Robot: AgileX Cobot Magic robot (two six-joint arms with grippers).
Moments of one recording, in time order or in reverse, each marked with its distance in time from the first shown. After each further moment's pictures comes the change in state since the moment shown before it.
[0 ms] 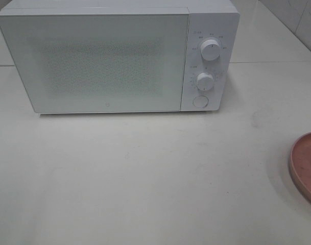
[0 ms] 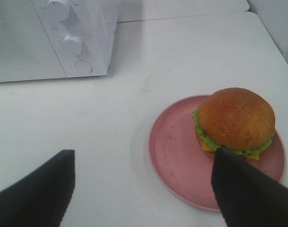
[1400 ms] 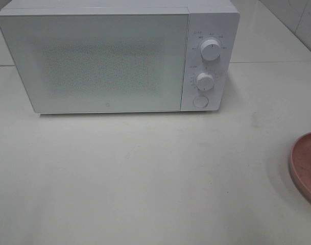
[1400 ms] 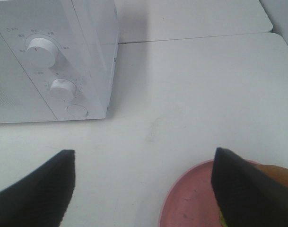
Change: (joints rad) left arm 0.000 0.000 0.000 0.000 0.000 0.000; right arm 0.000 0.626 0.000 0.000 -0.600 0.000
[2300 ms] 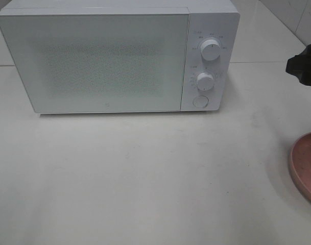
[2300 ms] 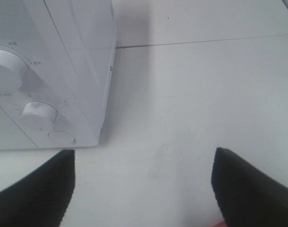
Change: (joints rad) left arm 0.000 0.000 0.000 0.000 0.000 0.000; right arm 0.000 0.426 0.001 0.000 -0.441 0.000
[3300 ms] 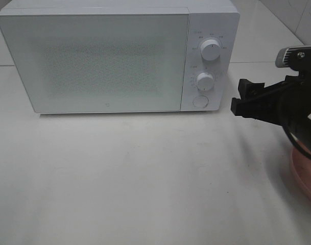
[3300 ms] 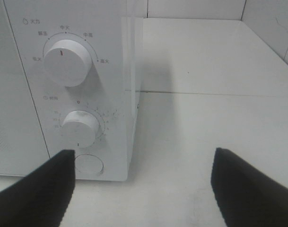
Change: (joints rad) left arm 0.000 0.000 0.000 0.000 0.000 0.000; right arm 0.528 0.343 0.241 0.700 -0.971 -0.480
